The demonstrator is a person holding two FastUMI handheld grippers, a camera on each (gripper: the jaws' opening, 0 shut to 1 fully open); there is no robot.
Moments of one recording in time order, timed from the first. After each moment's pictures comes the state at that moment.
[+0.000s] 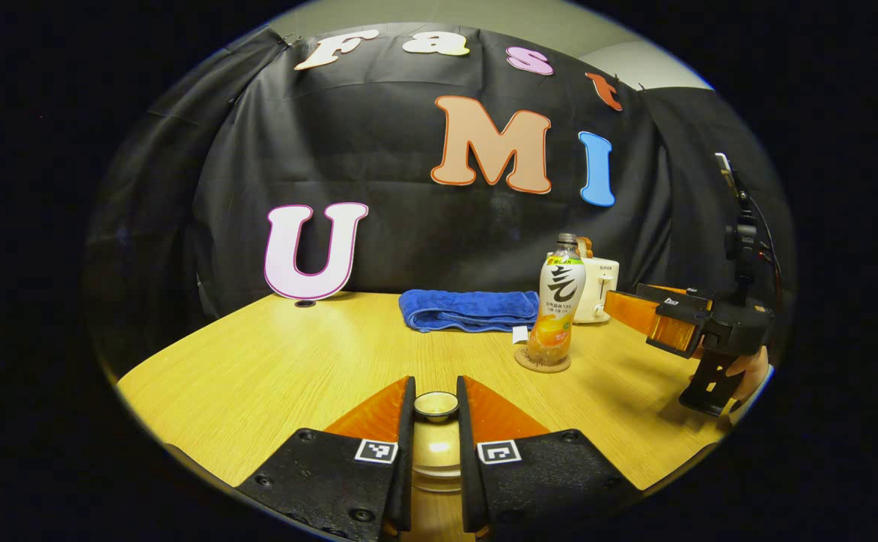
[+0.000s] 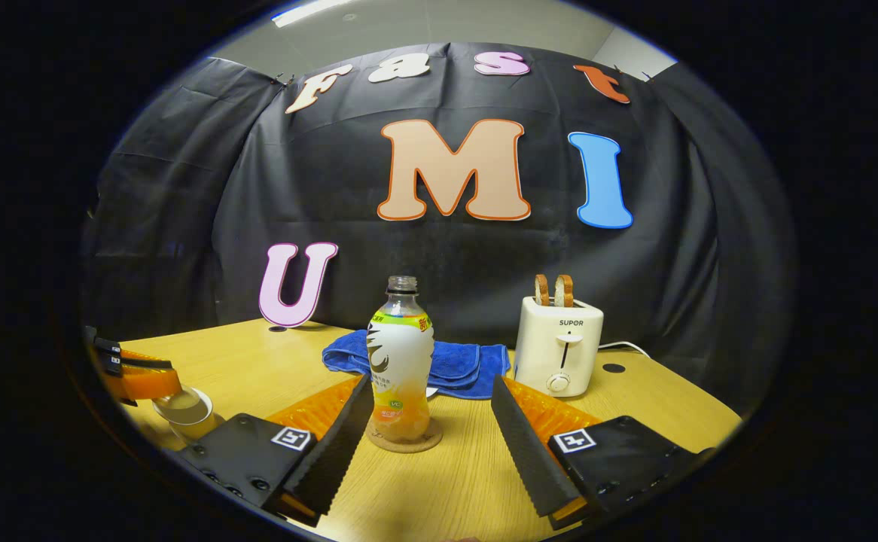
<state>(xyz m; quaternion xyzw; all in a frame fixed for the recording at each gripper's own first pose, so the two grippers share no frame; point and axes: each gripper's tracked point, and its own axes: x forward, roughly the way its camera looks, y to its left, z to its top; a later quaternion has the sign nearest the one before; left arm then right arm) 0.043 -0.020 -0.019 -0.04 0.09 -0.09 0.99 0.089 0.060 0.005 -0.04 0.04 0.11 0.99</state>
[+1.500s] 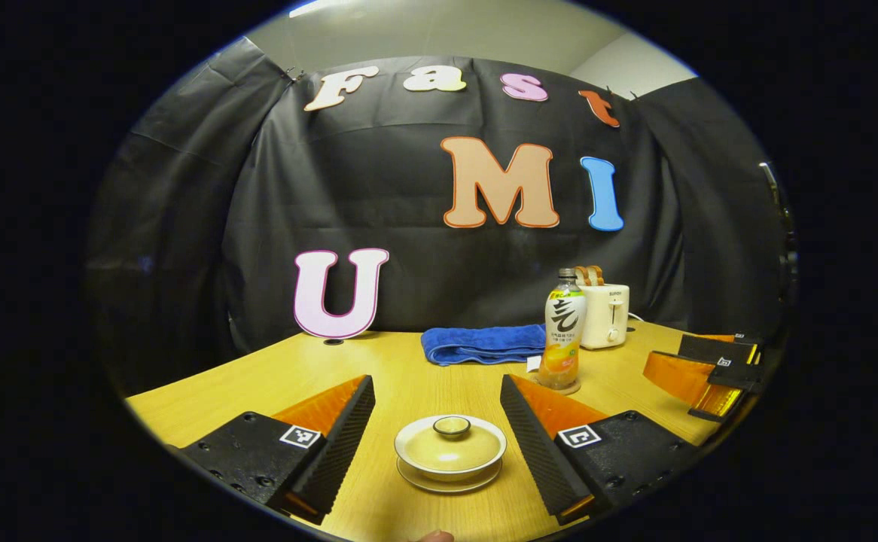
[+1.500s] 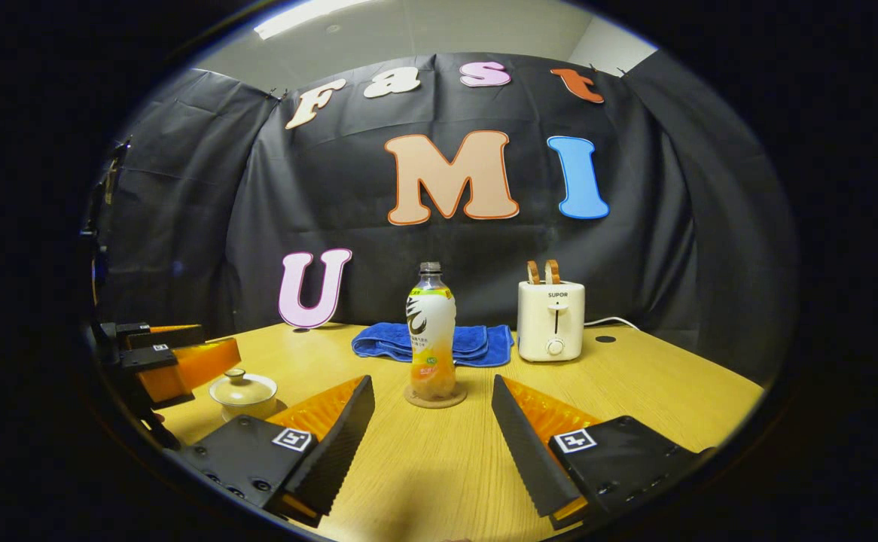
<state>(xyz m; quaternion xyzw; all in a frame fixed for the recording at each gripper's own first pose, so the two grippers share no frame) 0.019 -0.011 0.023 -0.01 0.00 -0.03 1.00 -0.010 0.061 -0.008 0.00 0.04 0.10 0.99</state>
